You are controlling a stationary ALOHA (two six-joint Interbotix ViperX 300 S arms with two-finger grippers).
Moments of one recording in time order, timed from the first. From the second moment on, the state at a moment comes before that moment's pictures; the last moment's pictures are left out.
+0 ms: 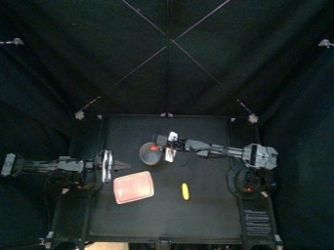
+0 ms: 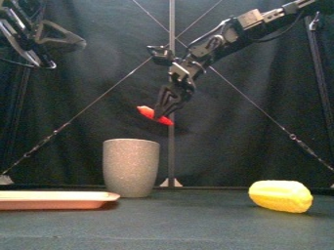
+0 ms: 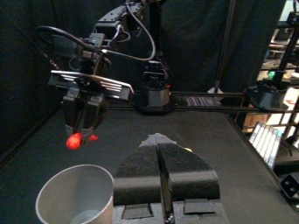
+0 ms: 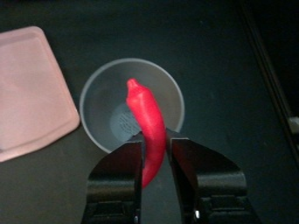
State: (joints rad) left arm 0.05 -1.00 1.23 0.00 -0.25 0.00; right arm -0.26 0.13 0.16 0.00 0.44 -0.13
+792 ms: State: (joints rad) left arm 0.05 -1.02 1.23 0.00 -0.22 0.00; right arm -0.25 -0.05 0.33 0.06 0.15 -0.12
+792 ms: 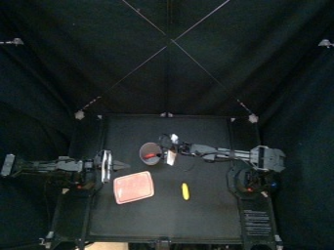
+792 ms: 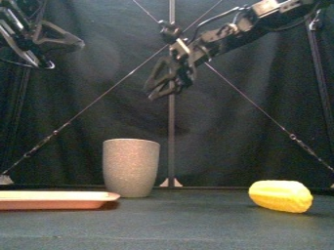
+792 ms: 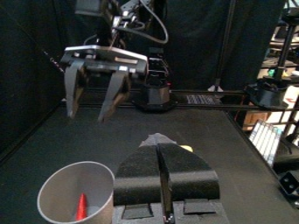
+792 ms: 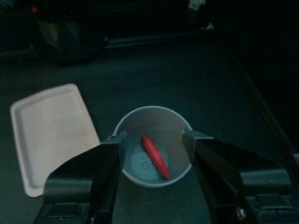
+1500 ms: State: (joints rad) left arm 0.06 -1.03 1.24 0.00 -0.22 0.00; right arm -0.12 -0.96 1.04 0.13 -0.08 -0.09
